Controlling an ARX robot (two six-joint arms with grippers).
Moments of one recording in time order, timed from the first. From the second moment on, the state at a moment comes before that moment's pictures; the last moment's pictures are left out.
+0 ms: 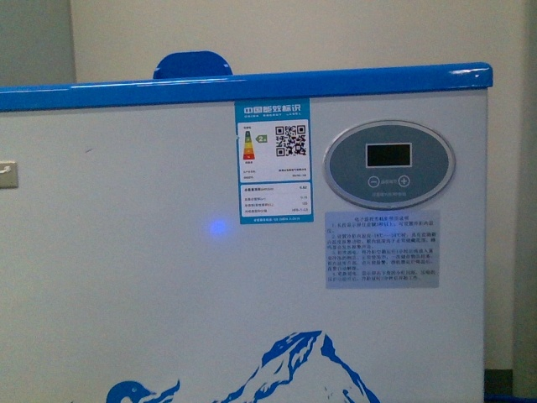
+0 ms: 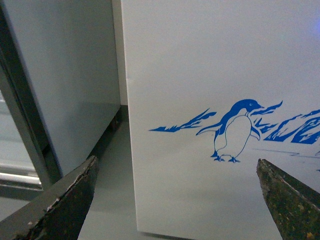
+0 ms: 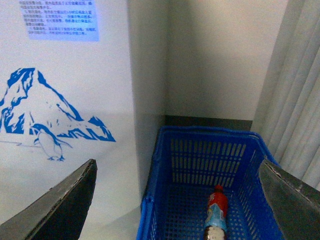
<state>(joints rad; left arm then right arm) 0.00 0.00 0.01 0.00 0.00 0.00 0.00 0.00 0.02 0.00 0.00 -0.01</state>
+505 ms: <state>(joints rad) 0.00 0.00 0.01 0.00 0.00 0.00 0.00 0.00 0.02 0.00 0.00 -0.01</state>
